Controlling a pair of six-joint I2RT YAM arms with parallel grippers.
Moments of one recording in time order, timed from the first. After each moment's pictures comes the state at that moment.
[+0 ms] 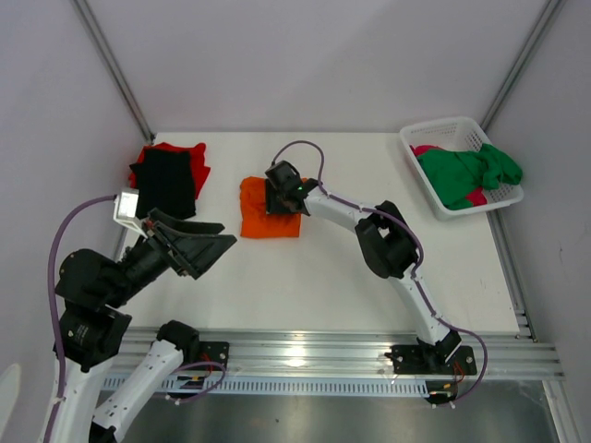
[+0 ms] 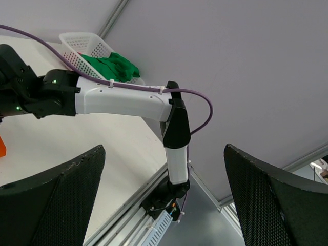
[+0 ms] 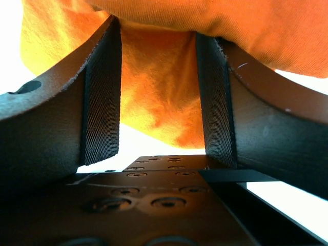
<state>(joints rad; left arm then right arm) -0.37 0.47 1.06 -0.43 0.47 -0.81 0.78 2.37 1.94 -0.39 0.12 0.57</state>
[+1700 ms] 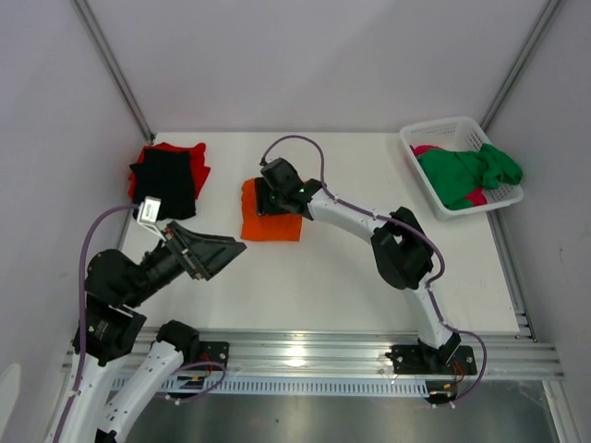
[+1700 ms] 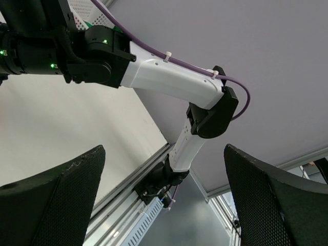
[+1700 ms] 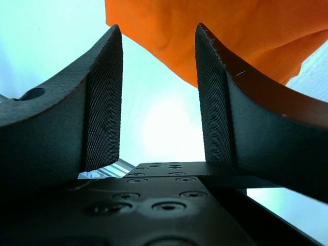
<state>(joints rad) -0.37 0.40 0.88 -0.40 0.49 -0.90 0.84 2.18 1.84 -0.38 0.06 0.56</state>
